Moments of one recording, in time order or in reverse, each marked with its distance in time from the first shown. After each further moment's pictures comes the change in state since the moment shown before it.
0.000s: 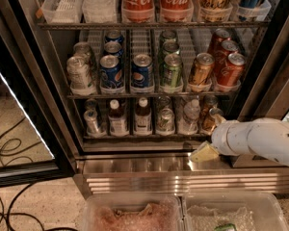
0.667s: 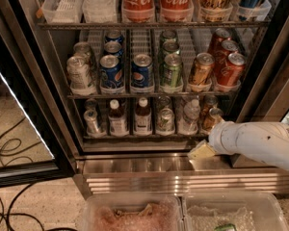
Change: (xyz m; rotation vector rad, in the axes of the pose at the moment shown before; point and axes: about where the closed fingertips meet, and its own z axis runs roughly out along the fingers) arm 0.014 -0.015 0.032 0.068 0.045 0.027
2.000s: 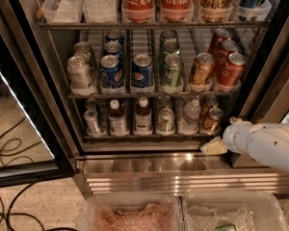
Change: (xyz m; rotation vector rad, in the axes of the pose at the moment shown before) arm 0.037 -0.047 -0.012 0.148 0.041 0.123
